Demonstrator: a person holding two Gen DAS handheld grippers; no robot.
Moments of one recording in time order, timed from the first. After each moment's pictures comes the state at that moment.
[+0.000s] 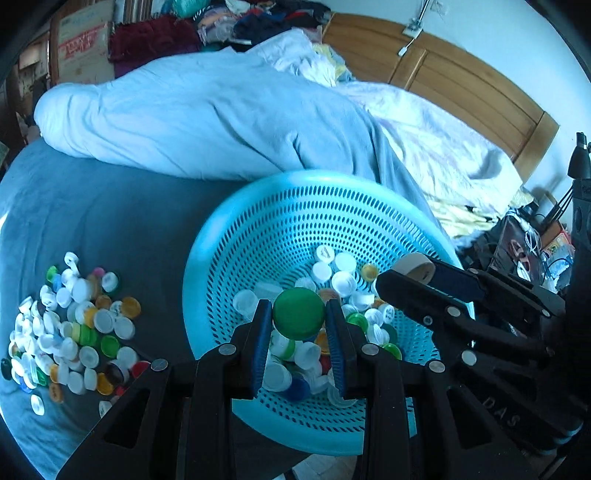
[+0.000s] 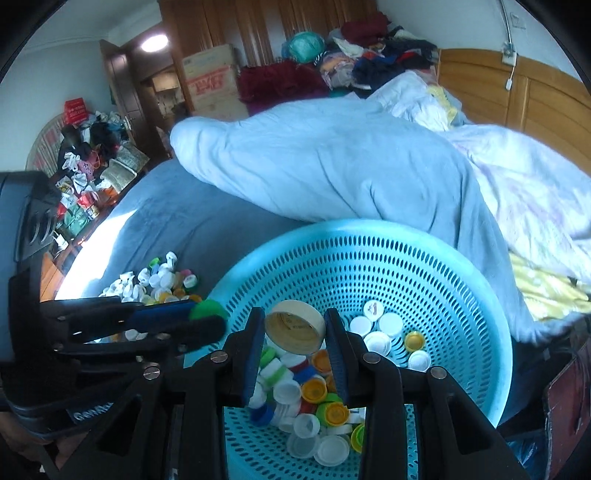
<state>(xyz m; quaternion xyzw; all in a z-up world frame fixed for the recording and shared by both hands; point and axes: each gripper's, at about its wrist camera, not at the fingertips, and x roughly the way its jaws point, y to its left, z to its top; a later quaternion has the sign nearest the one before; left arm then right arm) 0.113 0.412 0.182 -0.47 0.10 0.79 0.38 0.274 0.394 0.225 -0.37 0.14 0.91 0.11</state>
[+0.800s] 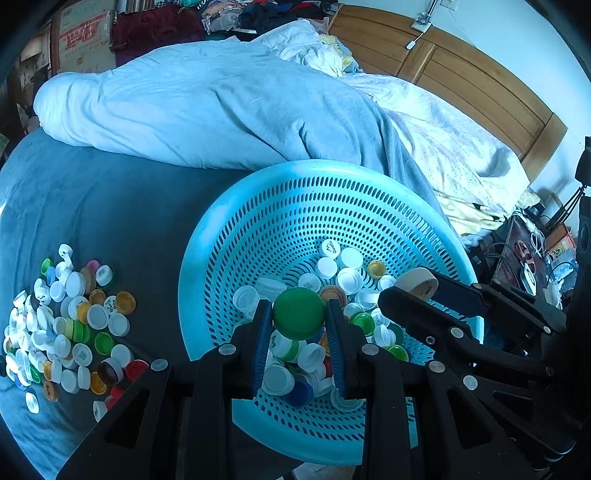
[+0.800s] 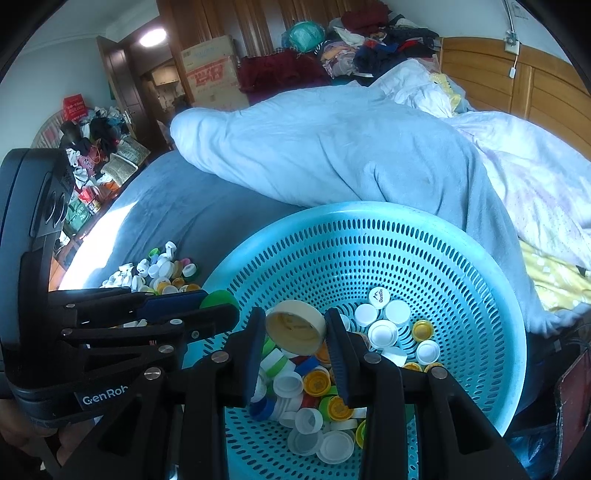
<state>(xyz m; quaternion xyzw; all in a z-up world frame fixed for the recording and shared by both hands) 0.103 0.418 0.171 -0.48 0.10 0.78 0.38 0.269 0.400 0.210 -0.38 0.15 0.91 0.10</state>
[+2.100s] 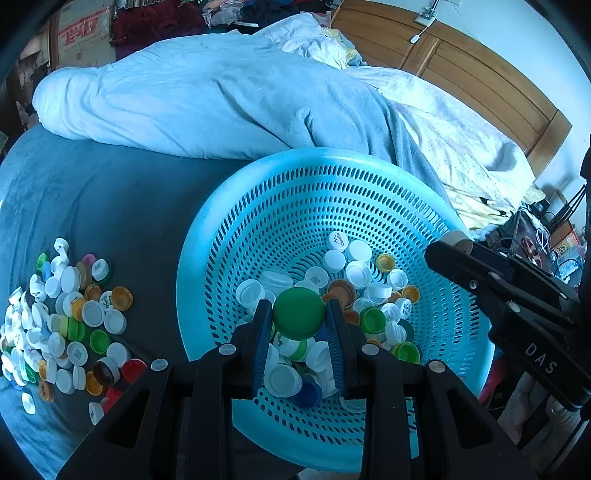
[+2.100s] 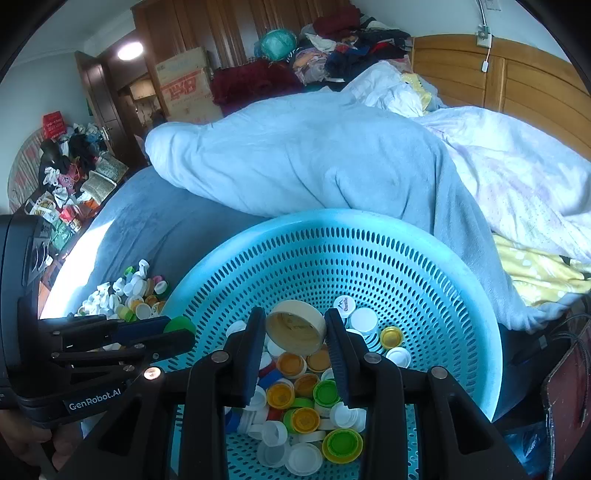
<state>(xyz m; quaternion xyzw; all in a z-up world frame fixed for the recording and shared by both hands) 0.097 0.418 0.153 -0.49 0.11 0.78 0.38 0.275 0.430 0.205 -0.37 0.16 0.90 0.14</state>
